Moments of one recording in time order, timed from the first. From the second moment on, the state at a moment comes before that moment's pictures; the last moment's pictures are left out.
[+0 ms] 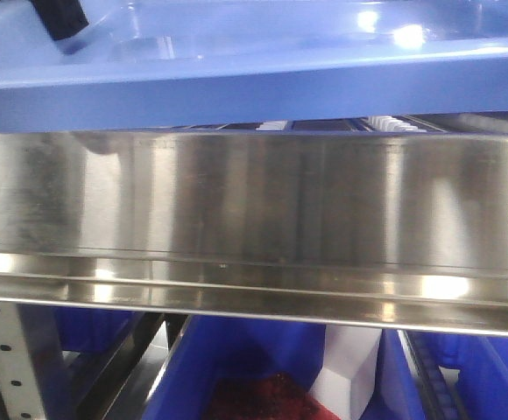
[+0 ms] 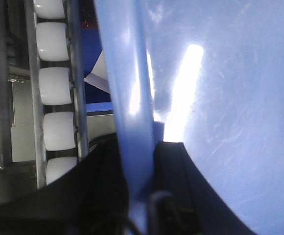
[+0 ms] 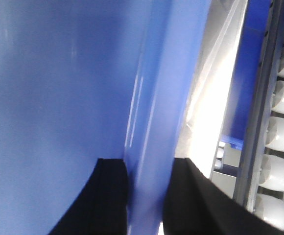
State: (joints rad) left arm -0.58 1.42 -1.43 -0.12 1.23 -0.33; right arm 0.42 1.24 -1.28 -0.10 1.23 0.33
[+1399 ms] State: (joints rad) left arm -0.47 1.82 -1.80 -0.04 1.27 -0.21; right arm 0.41 1.58 -1.50 -0.15 1.24 0.33
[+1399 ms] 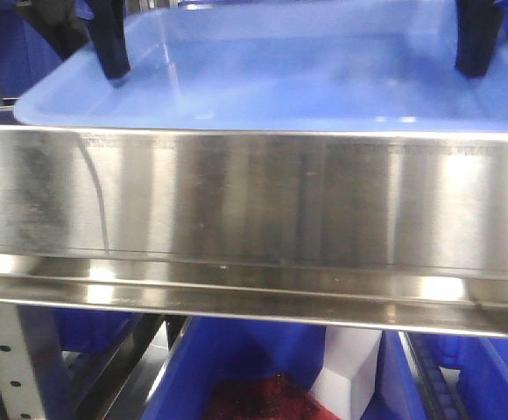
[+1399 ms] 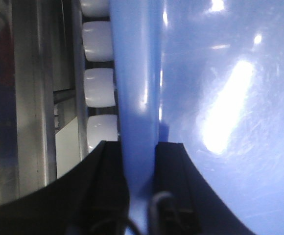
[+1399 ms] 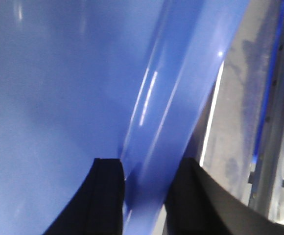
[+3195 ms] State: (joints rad) left arm -0.79 0.51 -0.67 -0.02 0.57 -0.12; right arm 0.42 0.25 -0.57 -0.14 0.70 0.18
